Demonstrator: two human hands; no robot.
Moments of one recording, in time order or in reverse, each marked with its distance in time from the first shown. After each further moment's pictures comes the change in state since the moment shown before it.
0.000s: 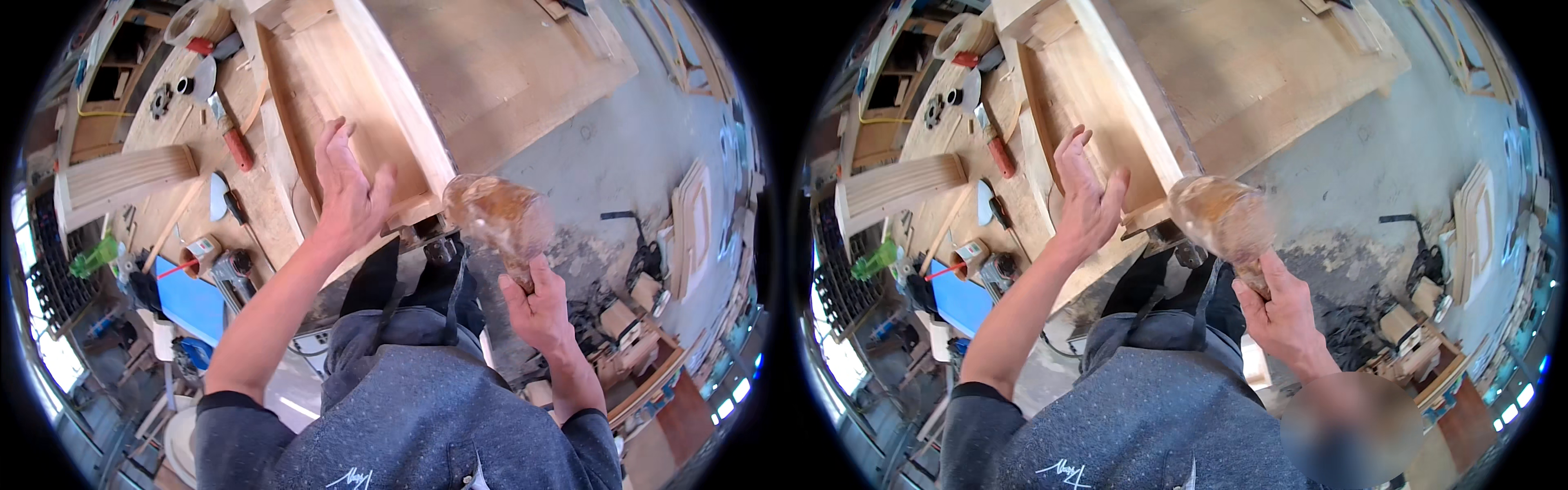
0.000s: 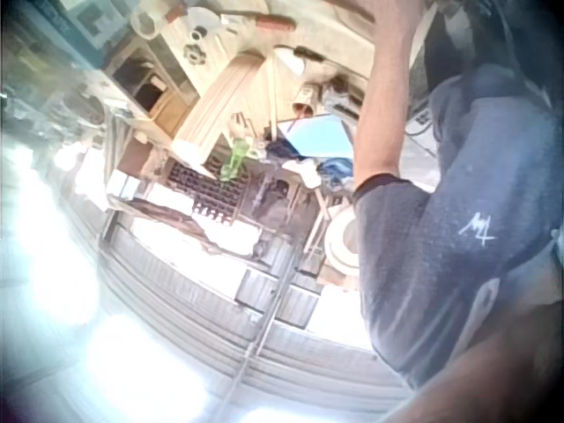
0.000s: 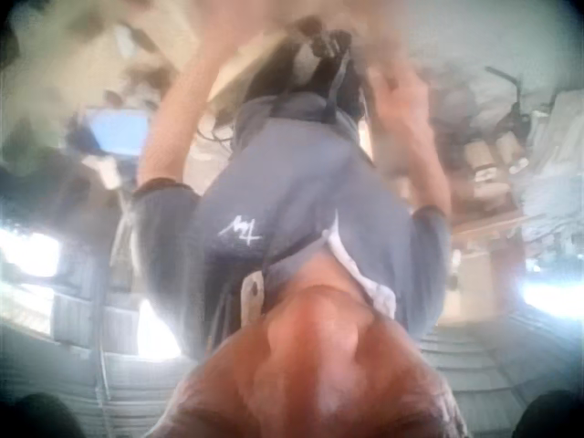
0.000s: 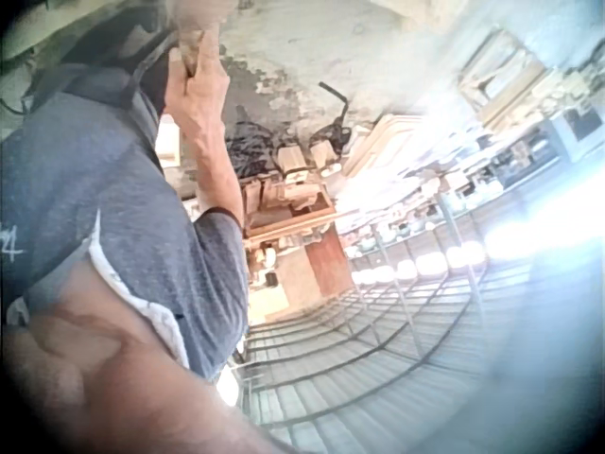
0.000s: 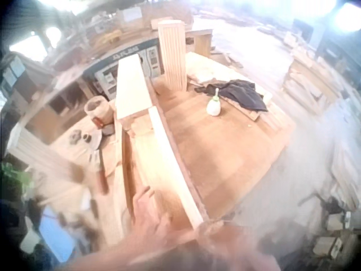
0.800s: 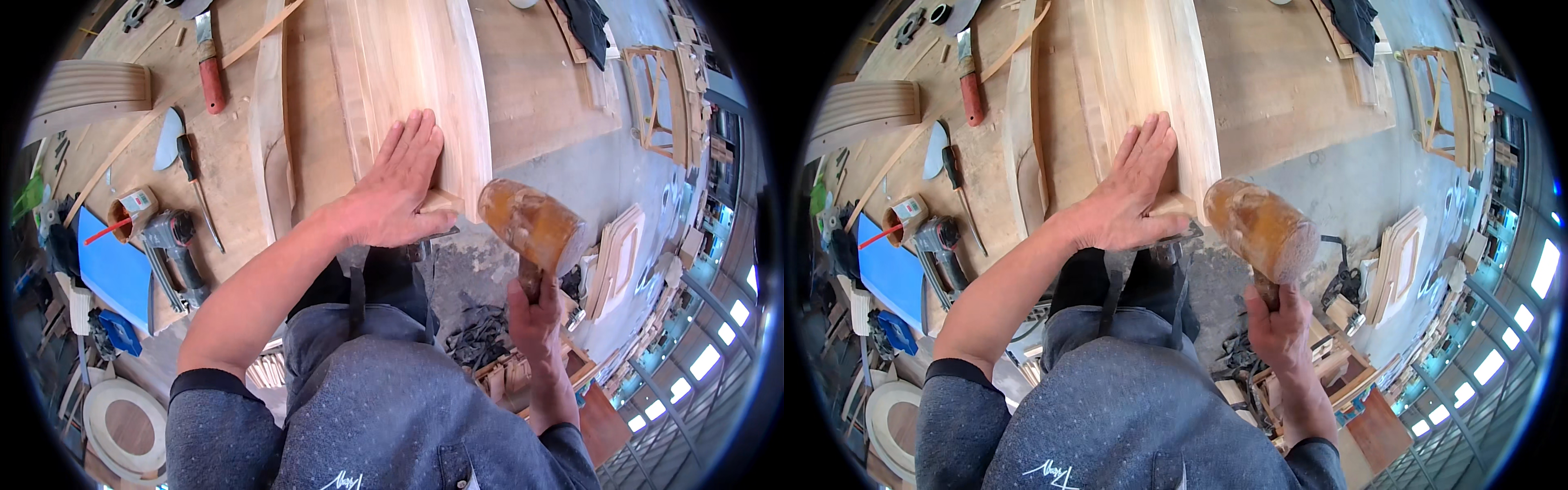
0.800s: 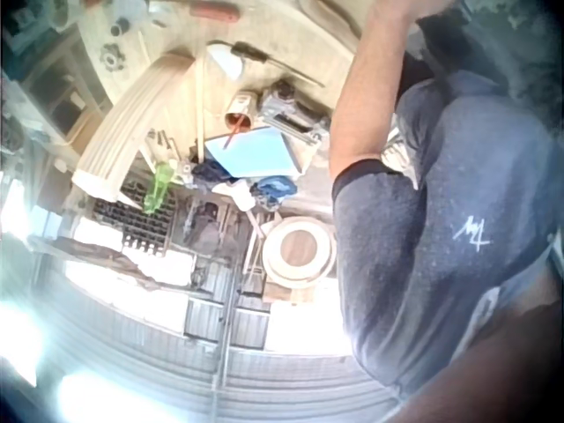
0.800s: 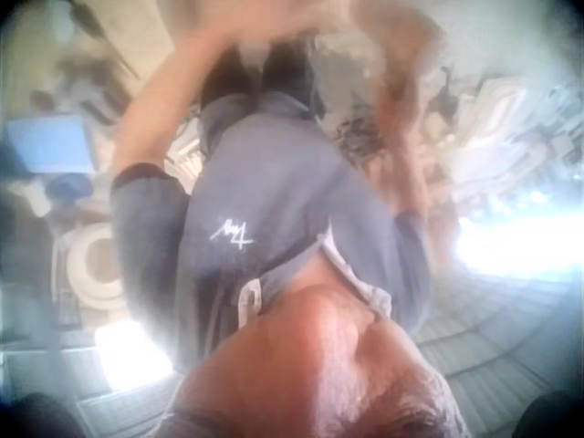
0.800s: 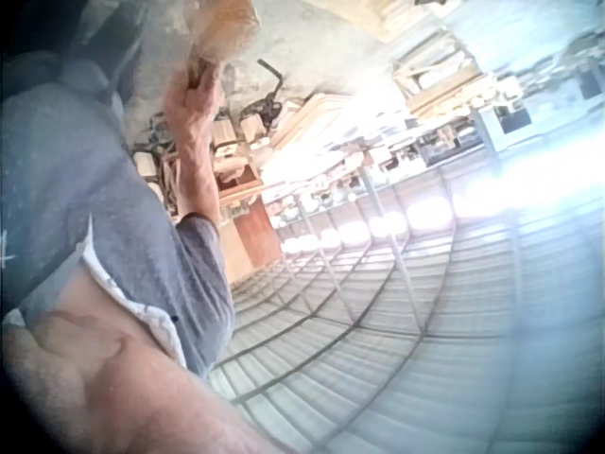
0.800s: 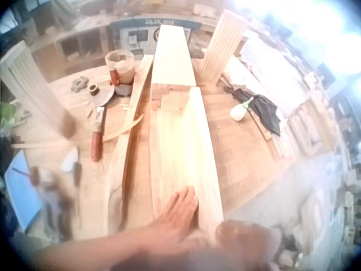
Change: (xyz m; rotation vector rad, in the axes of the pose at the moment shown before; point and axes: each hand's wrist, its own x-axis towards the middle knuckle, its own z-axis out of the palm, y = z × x) left_hand -0.016 -0.004 0.022 -0.207 -0.385 0.132; right_hand 0.005 -0.025 0.005 -0.355 0.123 -0.015
